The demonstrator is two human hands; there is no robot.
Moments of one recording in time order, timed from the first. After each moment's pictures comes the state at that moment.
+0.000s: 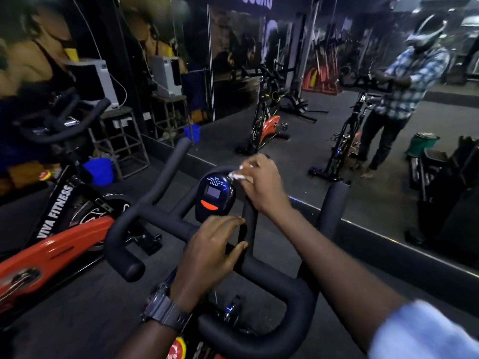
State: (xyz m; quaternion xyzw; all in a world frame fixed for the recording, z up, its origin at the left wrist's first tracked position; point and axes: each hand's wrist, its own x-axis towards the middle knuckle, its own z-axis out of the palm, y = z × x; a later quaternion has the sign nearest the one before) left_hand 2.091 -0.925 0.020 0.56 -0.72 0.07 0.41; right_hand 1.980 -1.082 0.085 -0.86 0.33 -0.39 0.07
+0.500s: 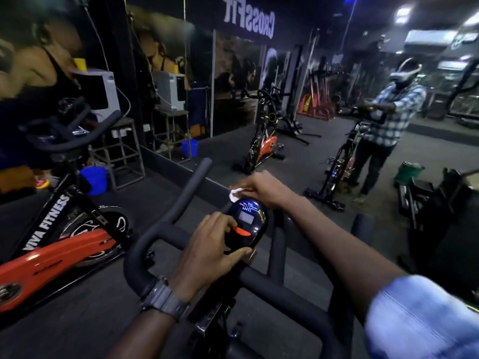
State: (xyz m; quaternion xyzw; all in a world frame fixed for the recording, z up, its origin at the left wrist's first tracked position) left_hand 2.171 -0.944 0.038 0.58 -0.69 0.04 0.44; right_hand 2.041 -1.103 0.144 -0.96 0.25 -0.13 0.08
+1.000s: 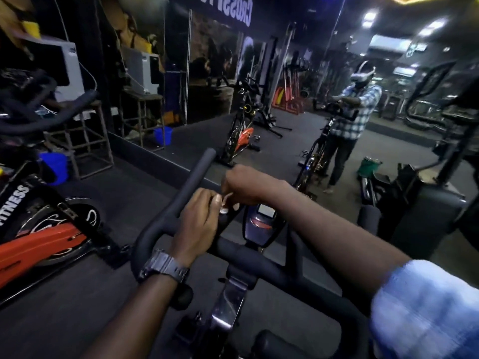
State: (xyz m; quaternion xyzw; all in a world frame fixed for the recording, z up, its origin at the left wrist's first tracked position) left_hand 2.232 -0.972 0.034 0.56 -0.59 -0.09 0.57; right_hand 2.123 -1.067 0.152 -0.95 0.27 0.10 -0.10
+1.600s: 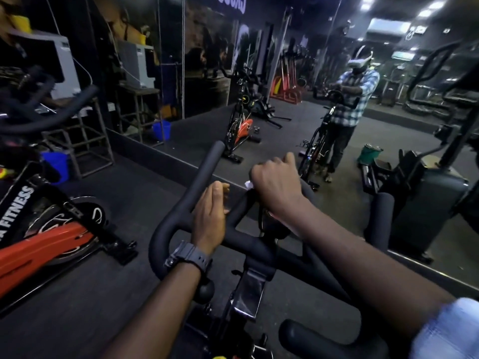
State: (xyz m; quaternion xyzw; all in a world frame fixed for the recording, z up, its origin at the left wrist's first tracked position) left_hand 2.234 -0.977 0.028 0.52 -0.47 -0.26 0.66; right_hand 2.109 -1.010 0.142 -0.82 0.47 -0.14 -0.29
